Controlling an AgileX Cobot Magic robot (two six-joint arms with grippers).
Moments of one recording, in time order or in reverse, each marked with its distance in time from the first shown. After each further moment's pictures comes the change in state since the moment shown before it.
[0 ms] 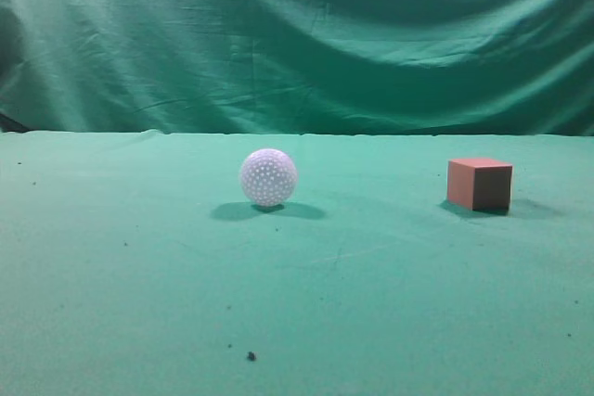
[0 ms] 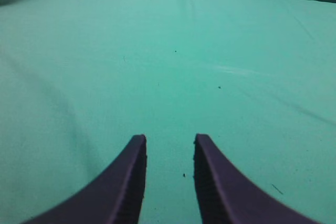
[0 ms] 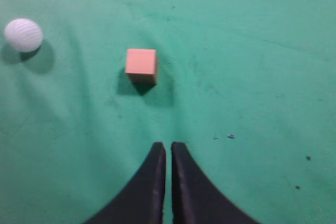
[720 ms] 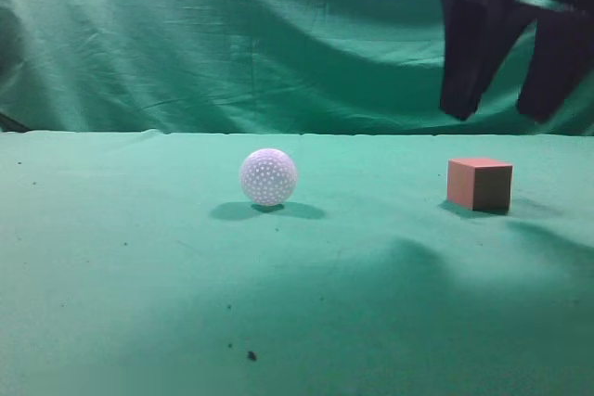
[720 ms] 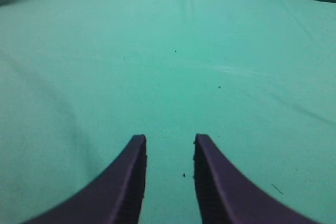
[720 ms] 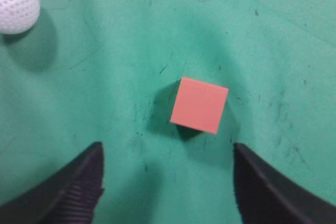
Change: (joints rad) left arm 0.000 0.000 0.000 0.000 0.000 0.000; right arm 0.138 0.634 -0.337 -0.126 -0.002 0.141
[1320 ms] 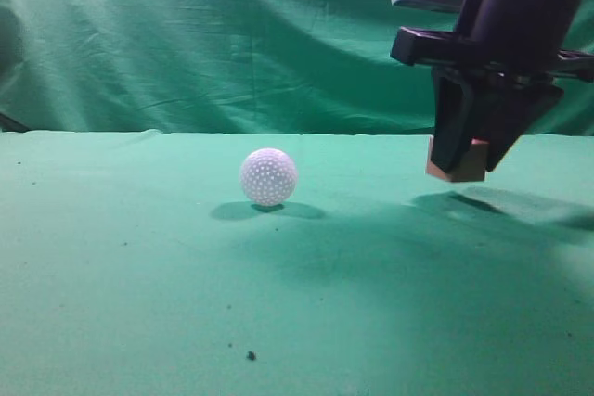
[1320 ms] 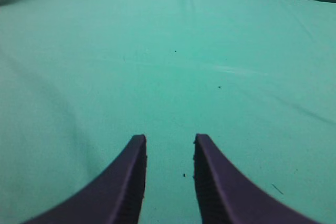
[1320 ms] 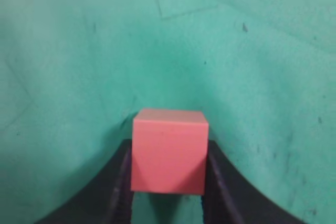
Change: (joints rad) left arm 0.000 0.000 0.000 0.000 0.000 0.000; right arm -0.025 0.151 -0.107 -0.034 -0.097 0.084
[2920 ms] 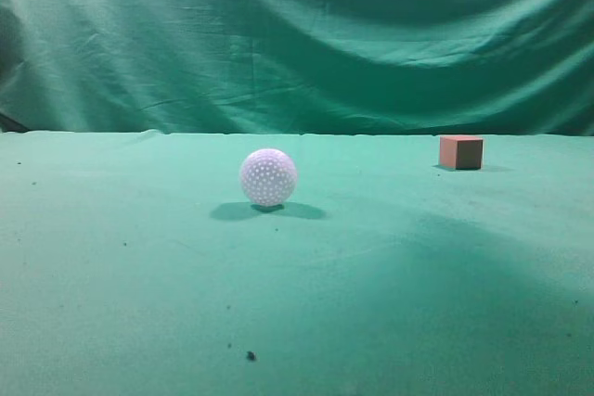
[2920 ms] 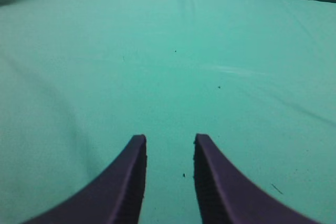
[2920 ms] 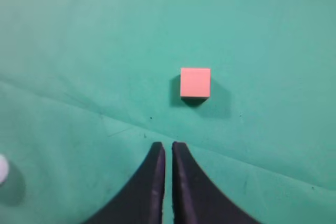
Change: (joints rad) left arm 0.000 0.000 0.000 0.000 0.000 0.000; right arm -0.177 -0.201 -0.409 0.029 0.421 -0.001
